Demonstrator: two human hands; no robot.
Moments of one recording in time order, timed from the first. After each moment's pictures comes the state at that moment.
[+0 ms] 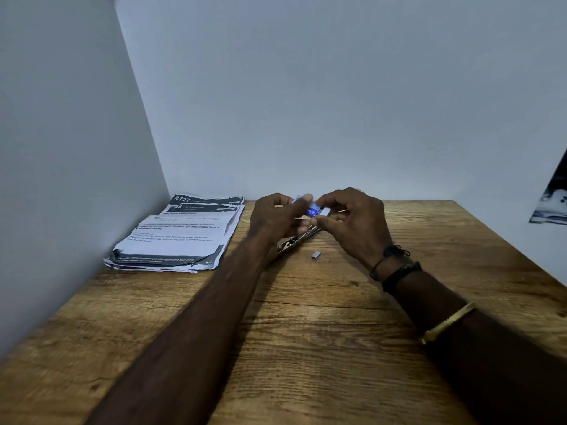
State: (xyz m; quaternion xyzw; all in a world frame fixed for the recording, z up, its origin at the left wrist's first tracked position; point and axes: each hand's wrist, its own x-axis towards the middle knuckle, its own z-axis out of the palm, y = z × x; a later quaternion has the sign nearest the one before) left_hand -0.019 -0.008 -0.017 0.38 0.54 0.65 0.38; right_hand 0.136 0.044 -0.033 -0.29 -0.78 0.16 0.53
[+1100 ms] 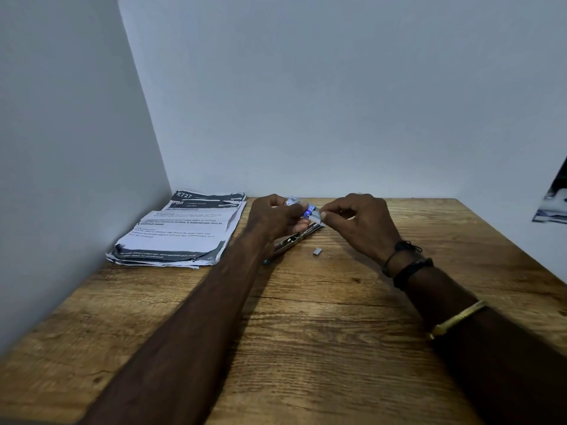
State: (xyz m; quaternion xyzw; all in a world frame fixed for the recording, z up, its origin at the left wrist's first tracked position) left_hand -0.025 -0.013 -0.017 0.35 0.55 0.64 0.40; right_hand 0.148 0.050 -0.032 -0.34 -0.81 0.17 0.44
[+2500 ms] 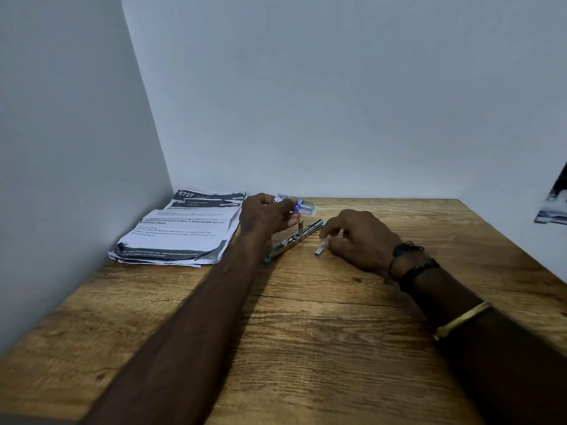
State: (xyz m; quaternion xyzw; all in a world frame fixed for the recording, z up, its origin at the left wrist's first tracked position) left_hand -0.028 -0.014 -0.017 0.30 0.56 0.69 0.34; right_hand 0.156 0.051 -0.039 -0.36 -0.90 0.09 0.21
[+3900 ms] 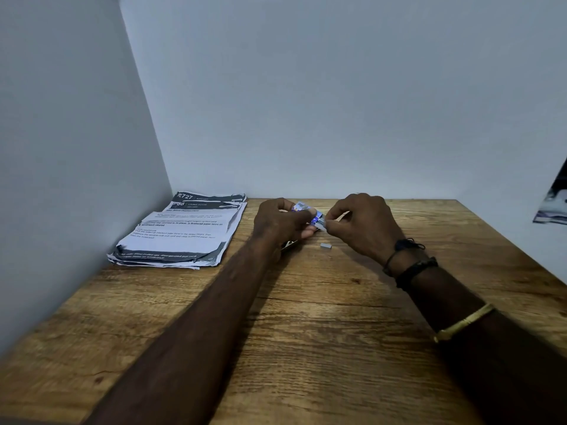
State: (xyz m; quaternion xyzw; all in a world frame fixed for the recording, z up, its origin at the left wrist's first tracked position) left_hand -0.015 -0.008 -0.026 0.35 0.56 0.63 0.40; right_hand 0.147 0.044 -0.022 -0.40 -0.84 0.09 0.36
